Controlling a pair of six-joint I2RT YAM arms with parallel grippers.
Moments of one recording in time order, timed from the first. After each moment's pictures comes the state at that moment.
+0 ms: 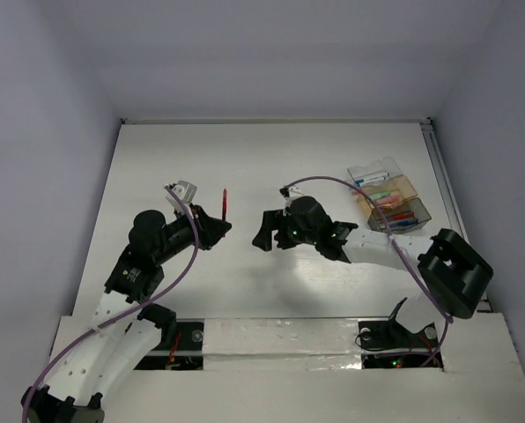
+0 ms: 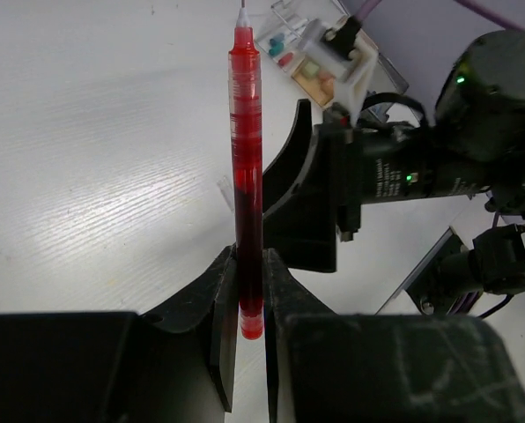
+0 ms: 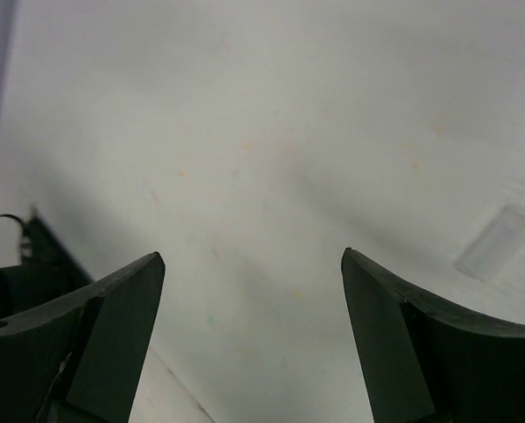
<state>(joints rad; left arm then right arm) -0.39 0.59 0.58 -0.21 0.40 -0.44 0.87 1.49 0.82 0.16 -0.13 0.67</state>
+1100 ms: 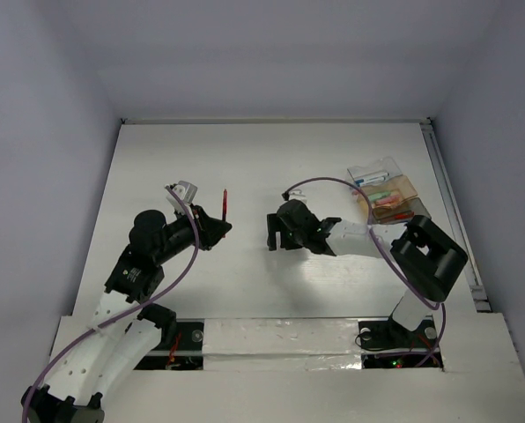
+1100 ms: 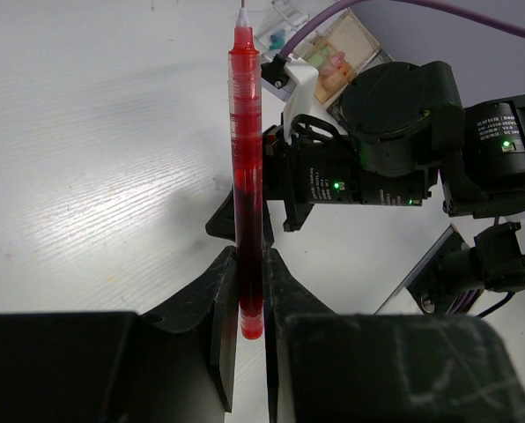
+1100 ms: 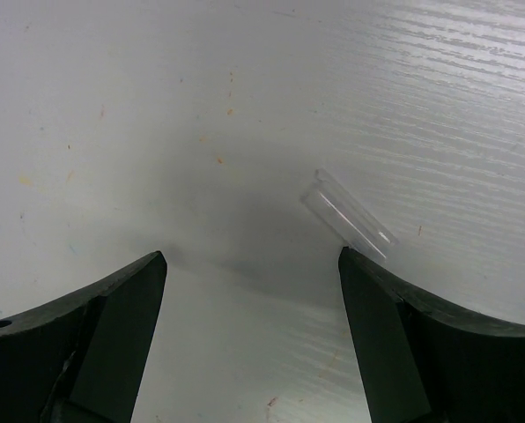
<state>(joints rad) -0.39 0.59 0.58 -0.22 0.40 -0.44 0.86 1.69 0.91 -0.08 0.21 0.64</state>
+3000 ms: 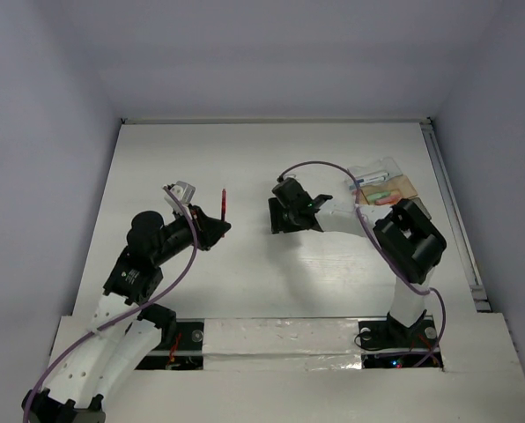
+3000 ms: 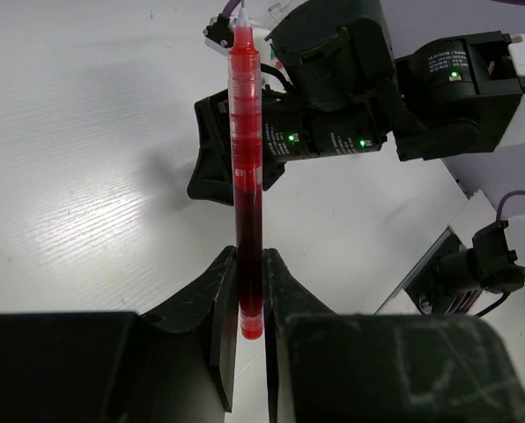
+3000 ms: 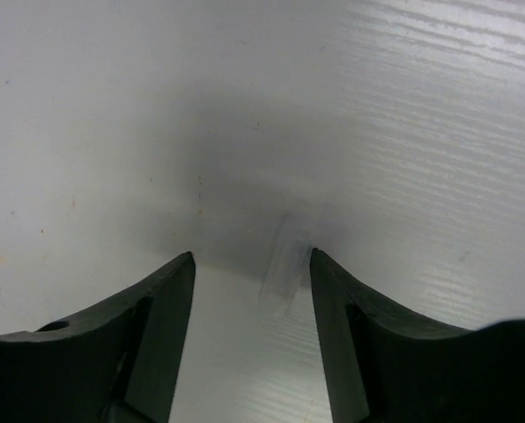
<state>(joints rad) -0.38 0.58 0.58 -0.22 0.41 -0.44 0.76 1.84 1.14 -0.23 0.14 0.55</state>
